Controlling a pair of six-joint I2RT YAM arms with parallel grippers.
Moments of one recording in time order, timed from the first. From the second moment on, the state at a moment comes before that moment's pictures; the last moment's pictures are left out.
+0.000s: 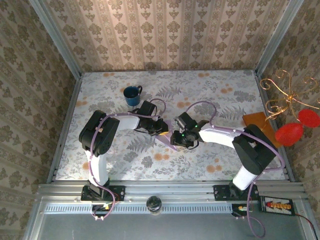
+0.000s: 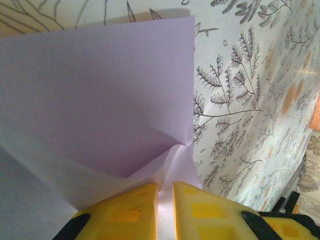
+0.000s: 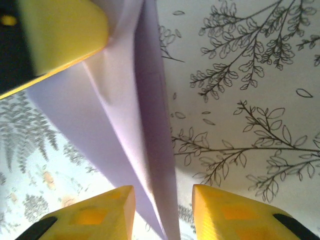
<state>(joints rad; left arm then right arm) -0.60 1.95 1.07 -0.15 0.63 -0.73 0.67 1.64 0.90 -0.38 -0.20 0.79</state>
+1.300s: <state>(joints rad) -0.60 1.95 1.07 -0.14 0.67 -0.73 0.67 1.69 0.86 -0.34 -0.29 0.78</state>
